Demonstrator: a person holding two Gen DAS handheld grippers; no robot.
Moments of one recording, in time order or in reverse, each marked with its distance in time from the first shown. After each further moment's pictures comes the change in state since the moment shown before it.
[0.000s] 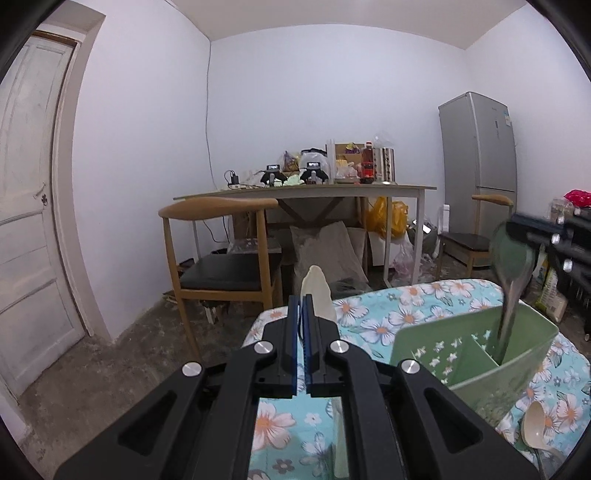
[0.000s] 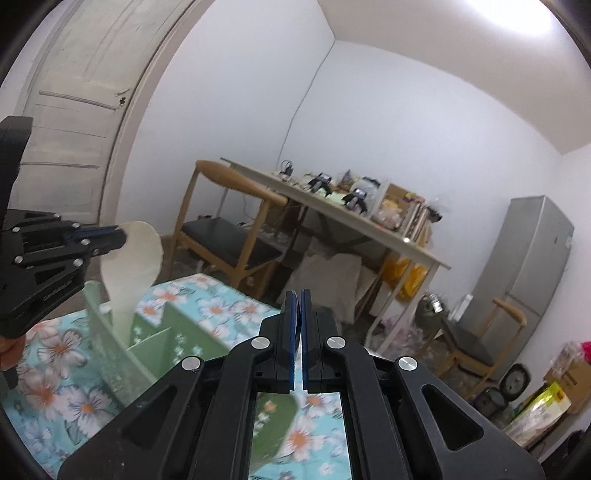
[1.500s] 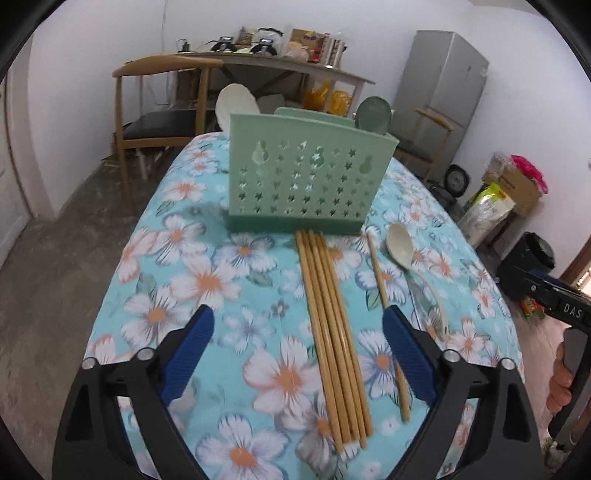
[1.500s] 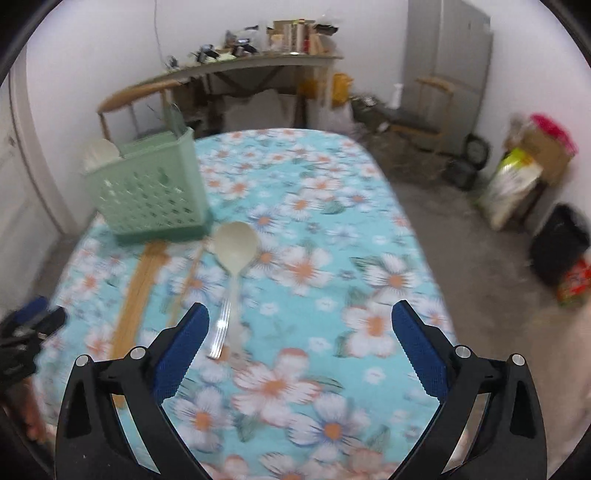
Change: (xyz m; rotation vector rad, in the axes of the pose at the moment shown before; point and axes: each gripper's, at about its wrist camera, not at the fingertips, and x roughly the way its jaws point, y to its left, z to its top) left arm -0.141 -0.036 -0.084 -0.125 0.535 -0.281; right arm -0.184 -0.018 -0.104 0.512 0.629 -0.208
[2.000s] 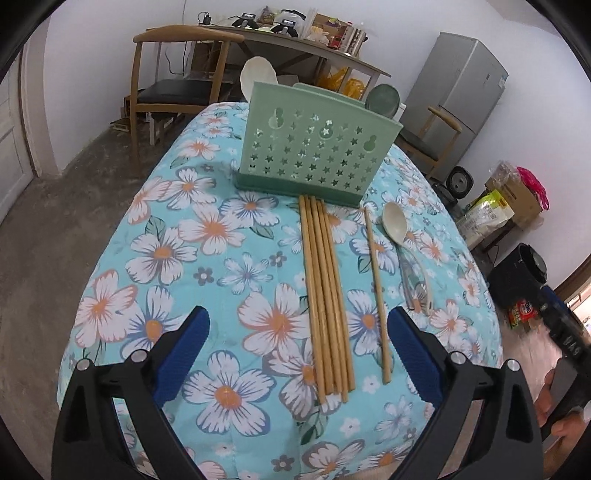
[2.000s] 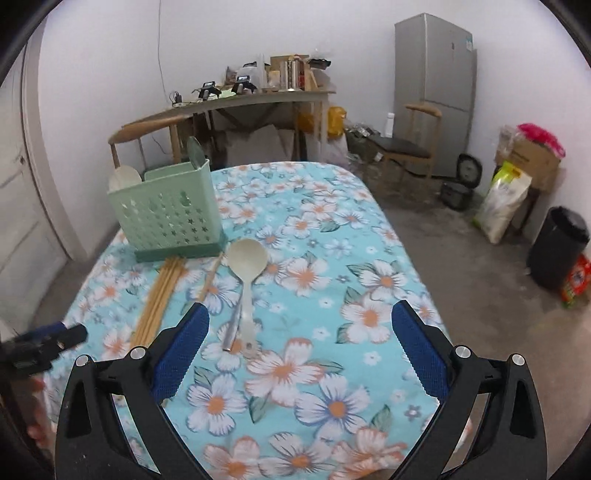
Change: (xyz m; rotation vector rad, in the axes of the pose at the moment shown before) left arm -0.014 0.008 -0.023 -0.098 0.075 -0.043; right arm -0.033 -0.015 -0.017 0.066 -0.146 0.081
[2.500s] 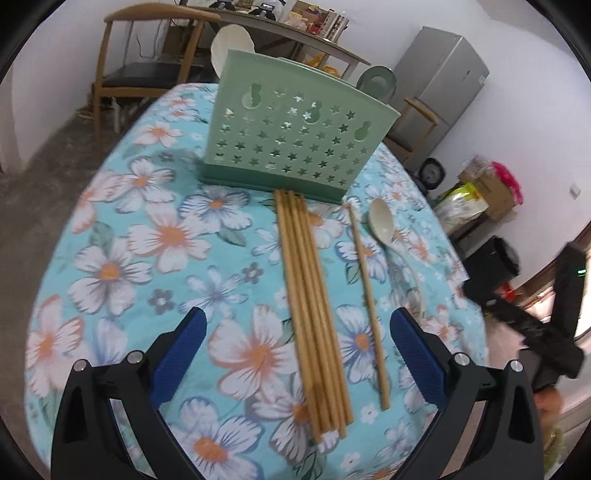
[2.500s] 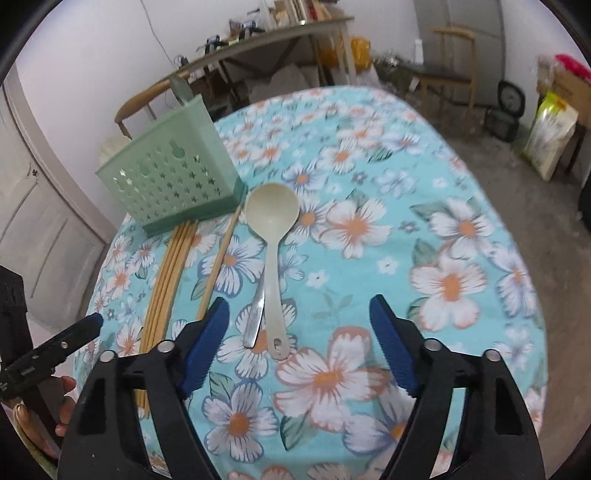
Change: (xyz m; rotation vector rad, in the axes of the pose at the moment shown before) left arm 0.047 0.014 0.021 -0.009 0.059 -0.193; right arm 0.096 0.007 -0.003 0.106 0.269 0.193
